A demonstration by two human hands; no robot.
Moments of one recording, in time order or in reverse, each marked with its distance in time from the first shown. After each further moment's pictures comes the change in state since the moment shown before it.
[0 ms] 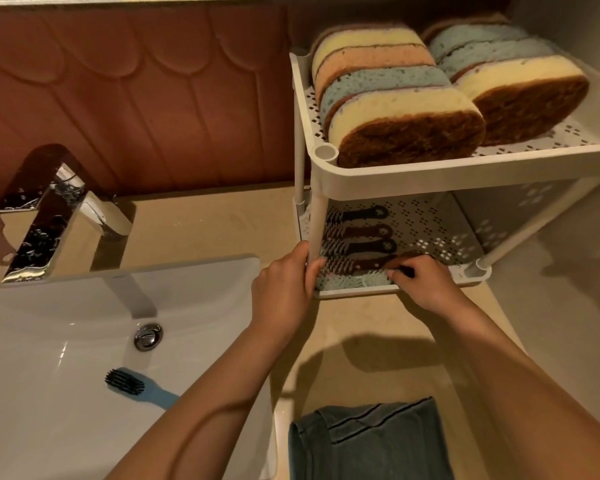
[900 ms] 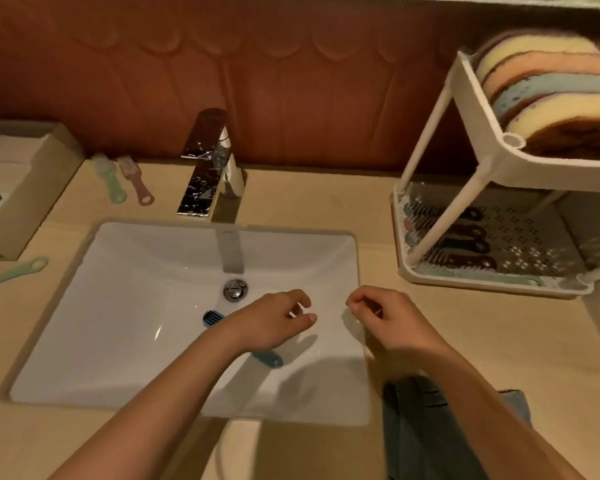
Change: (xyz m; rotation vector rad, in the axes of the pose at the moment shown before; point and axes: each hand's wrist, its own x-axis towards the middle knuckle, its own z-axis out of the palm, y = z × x) left_hand -0.087 -0.103 -0.121 -0.209 -0.775 -0.333; right_hand -0.104 -0.159 0.078 0.223 -0.289 -0.225
